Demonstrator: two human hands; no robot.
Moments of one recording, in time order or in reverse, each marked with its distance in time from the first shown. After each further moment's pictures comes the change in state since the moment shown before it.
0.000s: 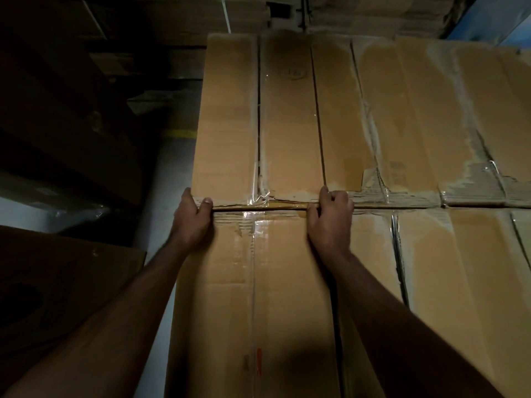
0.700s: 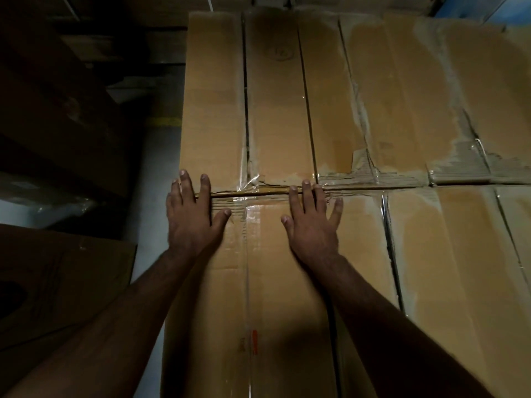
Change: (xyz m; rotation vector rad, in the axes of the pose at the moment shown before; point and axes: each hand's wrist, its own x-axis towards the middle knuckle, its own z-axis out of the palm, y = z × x) left_hand -0.026 -0.013 0.019 0.778 0.023 0.363; right_hand -0.042 0.008 0.010 -0.383 -0.282 -0.204
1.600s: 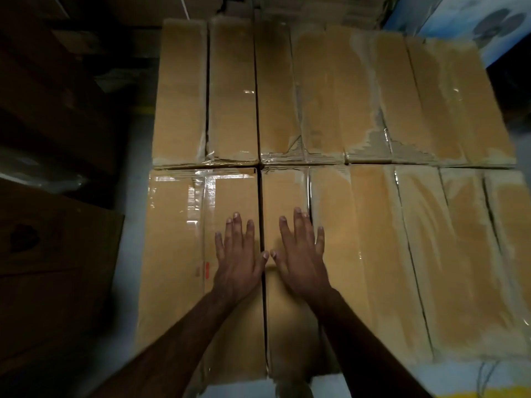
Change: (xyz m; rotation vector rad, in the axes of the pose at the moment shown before) left_hand -0.214 0.187 -0.021 -0.212 -0.194 0.161; right_hand -0.196 0.088 -0.077 0.084 -0.138 -0.067
